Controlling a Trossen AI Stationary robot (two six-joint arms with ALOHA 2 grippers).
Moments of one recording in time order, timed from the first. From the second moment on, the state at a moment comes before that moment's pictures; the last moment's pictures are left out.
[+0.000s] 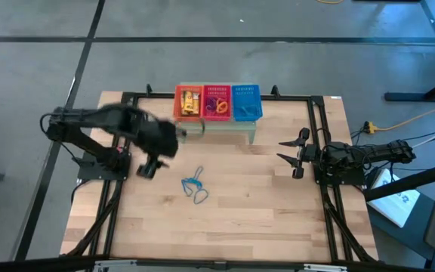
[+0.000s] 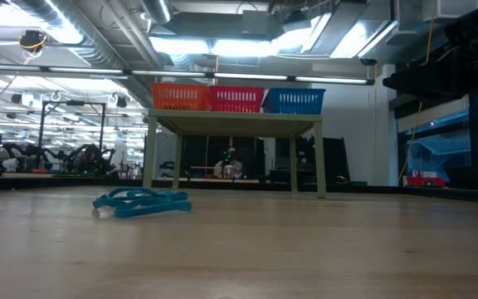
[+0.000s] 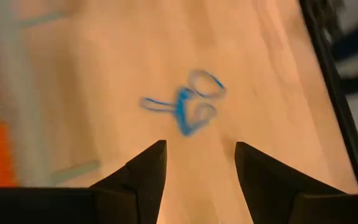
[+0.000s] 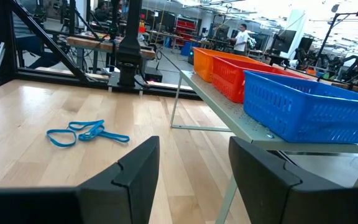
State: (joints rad) left arm -0.17 1.35 1.68 -1.41 0.08 0.14; right arm 0.19 0.09 0.02 0.06 0.38 -0.18
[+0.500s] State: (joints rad) left arm -0.38 1.50 1.26 -1.07 0.01 0.29; right arm 0.19 0.09 0.02 0.06 0.37 -0.18
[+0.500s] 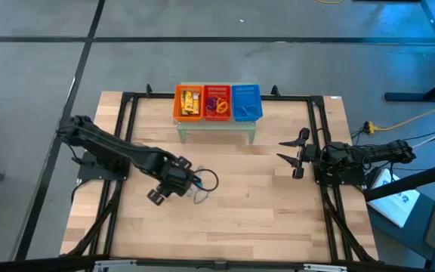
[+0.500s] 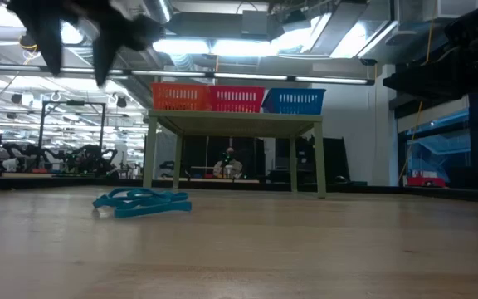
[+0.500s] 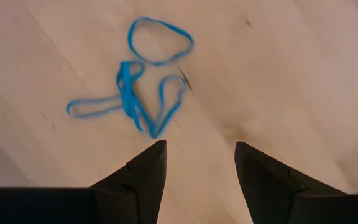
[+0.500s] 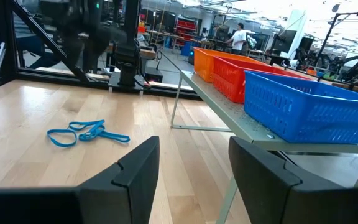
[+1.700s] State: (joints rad) left arm -0.30 1.79 1.06 -0.69 0.05 0.40; right arm 0.19 0.09 0.02 0.06 0.38 -0.18
